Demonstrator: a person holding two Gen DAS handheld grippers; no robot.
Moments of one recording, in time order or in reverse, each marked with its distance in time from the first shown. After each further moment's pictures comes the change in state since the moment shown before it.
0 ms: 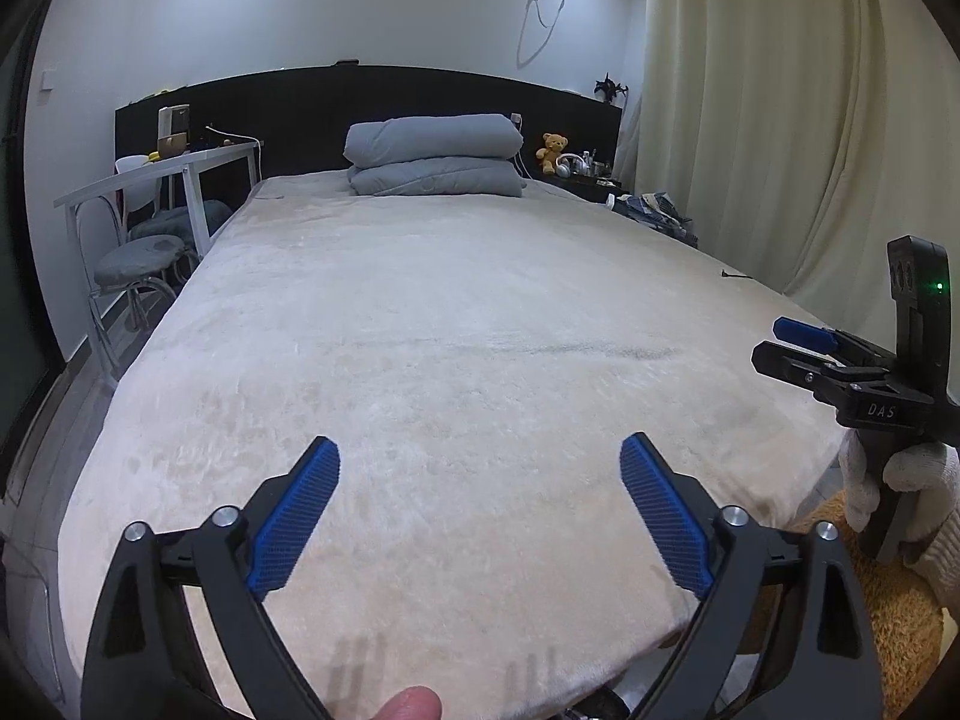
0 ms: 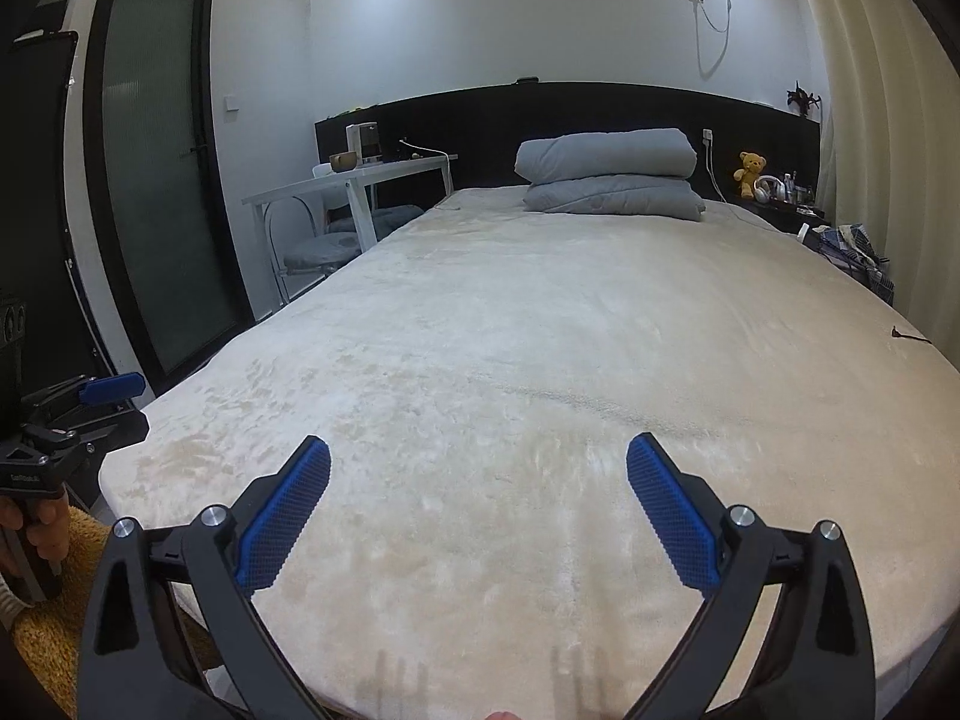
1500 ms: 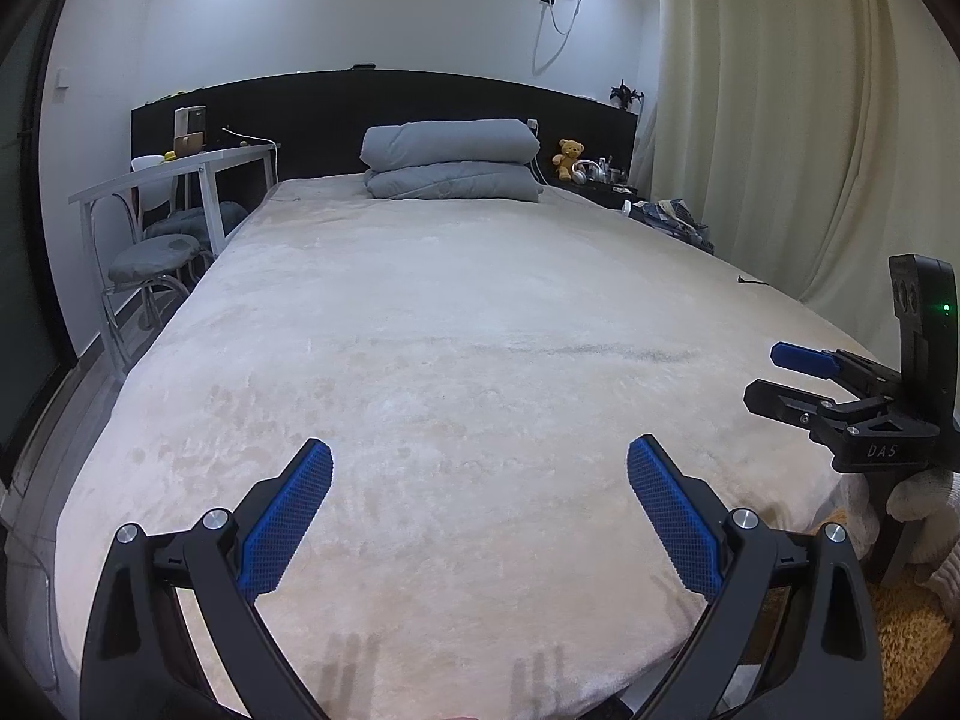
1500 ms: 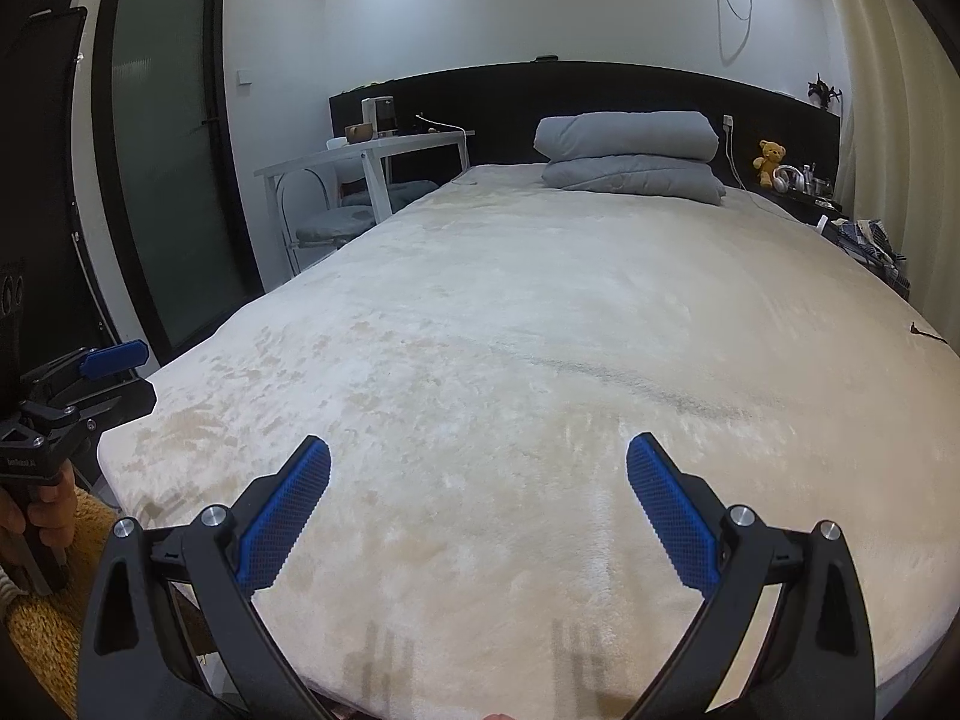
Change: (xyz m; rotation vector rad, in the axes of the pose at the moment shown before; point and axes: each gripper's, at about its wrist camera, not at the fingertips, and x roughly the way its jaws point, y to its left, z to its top) left arm 0.004 0.000 -0.008 -0.022 -0.015 0.045; right arm 0.023 0.016 -0.016 -0.028 0.052 0.039
